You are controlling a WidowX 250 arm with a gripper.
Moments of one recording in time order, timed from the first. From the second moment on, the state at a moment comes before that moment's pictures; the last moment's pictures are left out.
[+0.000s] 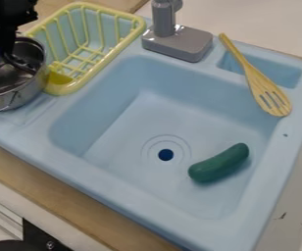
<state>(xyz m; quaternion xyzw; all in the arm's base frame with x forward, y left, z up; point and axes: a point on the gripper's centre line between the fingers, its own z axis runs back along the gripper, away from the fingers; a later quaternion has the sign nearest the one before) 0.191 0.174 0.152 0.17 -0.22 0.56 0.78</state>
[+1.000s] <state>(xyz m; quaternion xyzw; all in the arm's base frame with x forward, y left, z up) 0.196 0.132 0.175 0.10 -0.22 0.54 0.80</state>
